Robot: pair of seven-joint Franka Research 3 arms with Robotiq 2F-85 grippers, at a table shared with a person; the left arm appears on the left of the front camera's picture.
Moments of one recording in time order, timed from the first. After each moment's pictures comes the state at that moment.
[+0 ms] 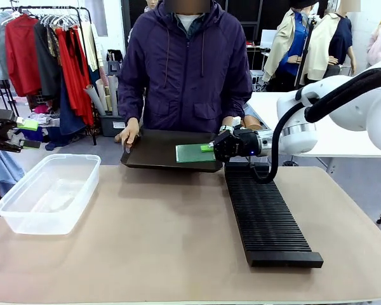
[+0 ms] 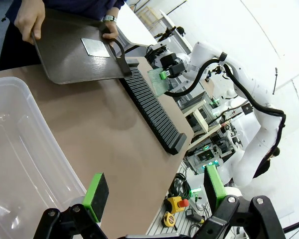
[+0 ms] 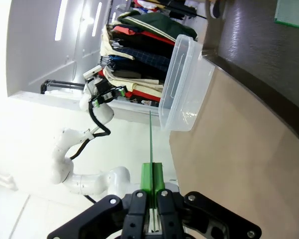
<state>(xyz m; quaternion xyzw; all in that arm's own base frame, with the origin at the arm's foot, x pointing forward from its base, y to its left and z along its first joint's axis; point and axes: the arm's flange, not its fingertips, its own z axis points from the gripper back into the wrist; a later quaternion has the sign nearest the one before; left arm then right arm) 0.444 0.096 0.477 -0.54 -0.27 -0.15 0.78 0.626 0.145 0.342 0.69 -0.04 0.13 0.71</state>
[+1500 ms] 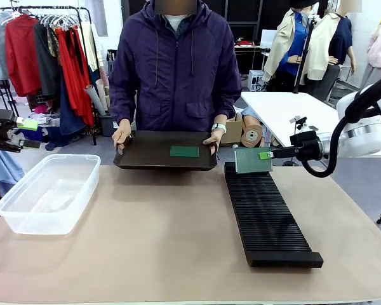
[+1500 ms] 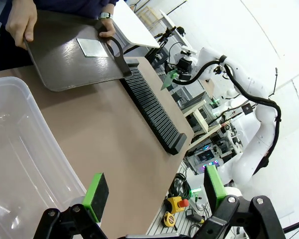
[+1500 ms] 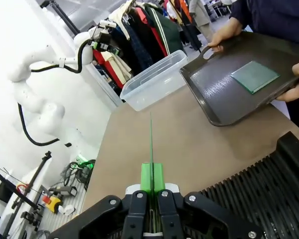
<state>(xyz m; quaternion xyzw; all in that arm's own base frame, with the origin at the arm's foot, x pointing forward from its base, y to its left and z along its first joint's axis) 0.444 0.096 0.477 -0.54 -0.27 -0.15 0.78 0.614 -0.033 0.330 0.58 -0.29 0.39 0.65</state>
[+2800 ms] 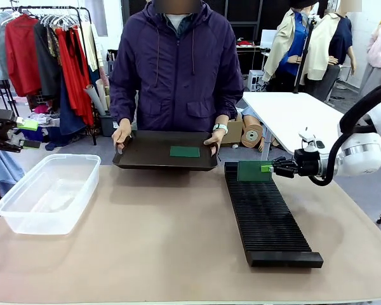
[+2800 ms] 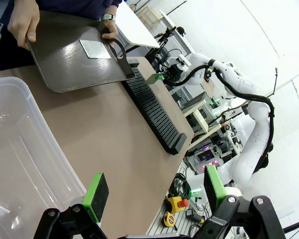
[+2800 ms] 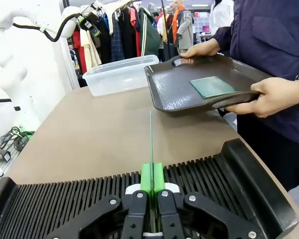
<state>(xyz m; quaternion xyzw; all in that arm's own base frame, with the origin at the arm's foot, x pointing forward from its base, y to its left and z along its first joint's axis) 0.444 0.096 0.477 -0.54 -0.27 -0.15 0.78 0.625 -0.059 0.262 0.48 -0.45 0.47 0.59</state>
